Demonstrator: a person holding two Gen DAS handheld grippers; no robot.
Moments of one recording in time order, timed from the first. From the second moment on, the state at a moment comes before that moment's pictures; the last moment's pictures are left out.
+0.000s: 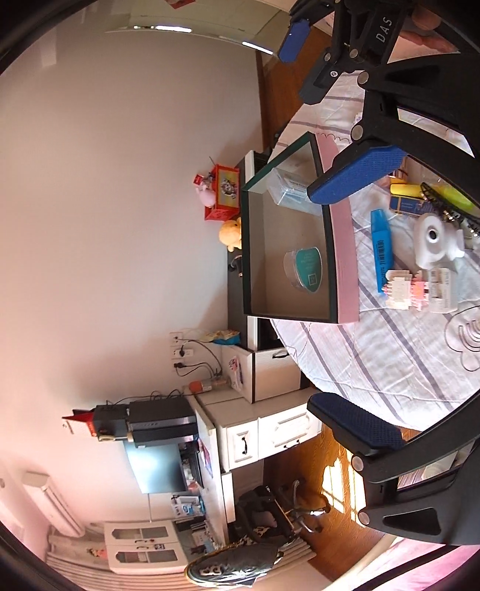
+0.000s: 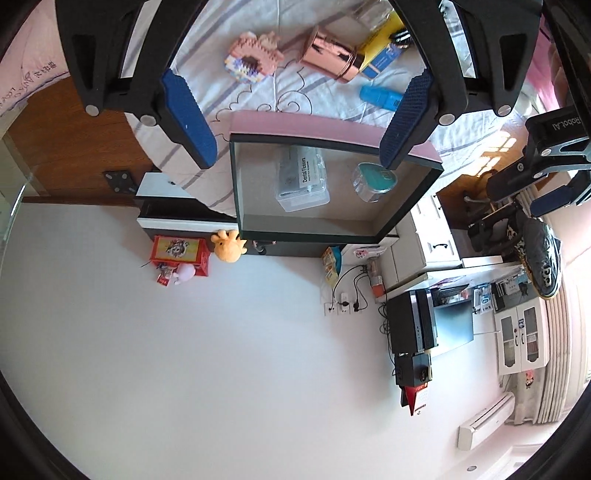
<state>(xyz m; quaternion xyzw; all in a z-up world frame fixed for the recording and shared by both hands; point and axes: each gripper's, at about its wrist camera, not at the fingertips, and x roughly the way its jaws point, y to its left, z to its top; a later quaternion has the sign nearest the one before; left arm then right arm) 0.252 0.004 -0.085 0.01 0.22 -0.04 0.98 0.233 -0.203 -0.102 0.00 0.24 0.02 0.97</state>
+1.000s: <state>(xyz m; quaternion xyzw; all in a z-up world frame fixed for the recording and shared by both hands) 0.082 0.008 -0.048 0.01 0.12 -0.03 0.99 0.060 -0.184 -0.064 -0.01 0.15 -0.01 0.99</state>
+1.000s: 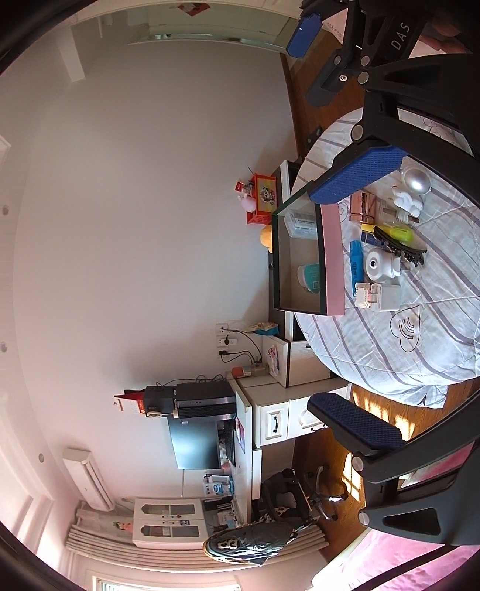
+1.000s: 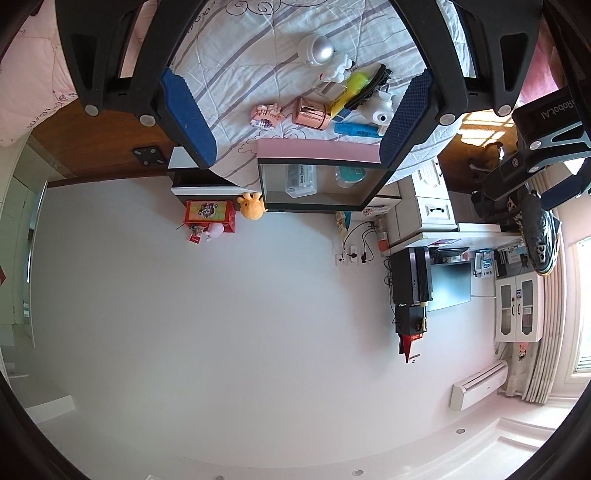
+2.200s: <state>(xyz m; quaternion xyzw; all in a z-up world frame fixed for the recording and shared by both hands) 0.166 0.034 -0.168 0.01 0.29 -0.03 0.96 0.162 -0.183 -0.233 0.01 0.36 0.05 0.93</state>
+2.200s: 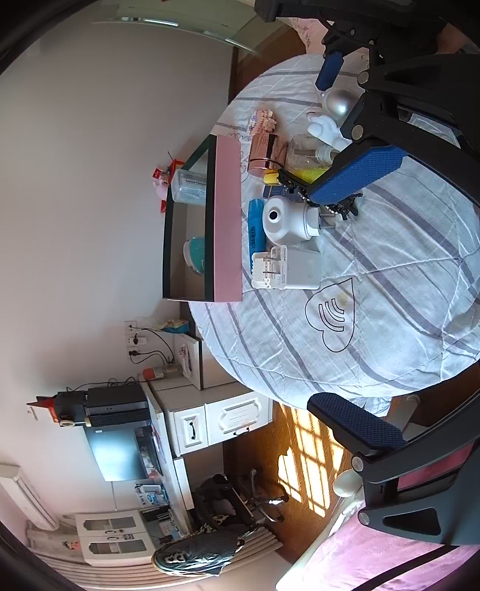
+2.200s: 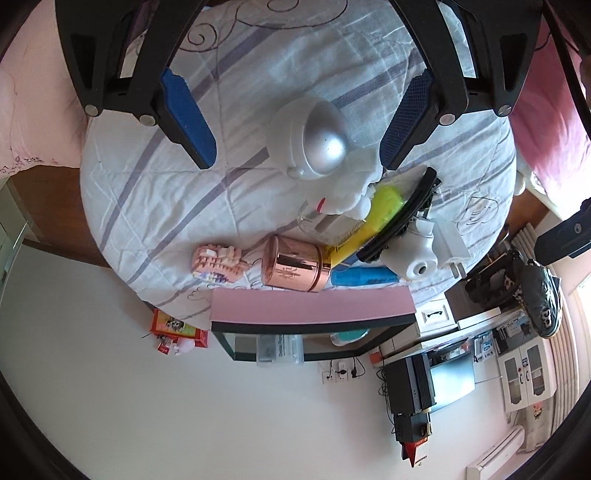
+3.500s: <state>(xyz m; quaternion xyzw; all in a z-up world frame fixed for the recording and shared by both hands) 0.252 0.013 -0.218 0.03 0.36 -0.05 0.93 0.195 -0.231 -0.224 0.03 0.34 0.06 0.94</state>
